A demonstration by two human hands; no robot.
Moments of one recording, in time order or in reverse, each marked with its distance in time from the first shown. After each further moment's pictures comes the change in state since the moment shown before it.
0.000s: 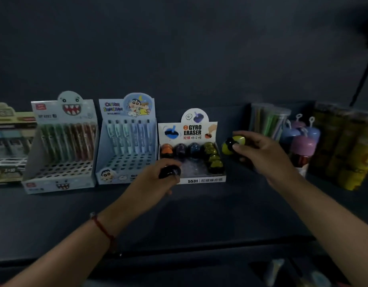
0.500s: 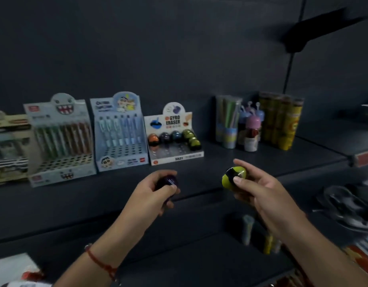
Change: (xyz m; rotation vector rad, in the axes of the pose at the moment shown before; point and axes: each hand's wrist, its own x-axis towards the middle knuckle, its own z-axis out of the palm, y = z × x) left_hand -0.130 0.014 0.006 -0.449 -0.087 -0.119; right_hand -0.218 -0.036 0.012 0.218 0.134 0.236
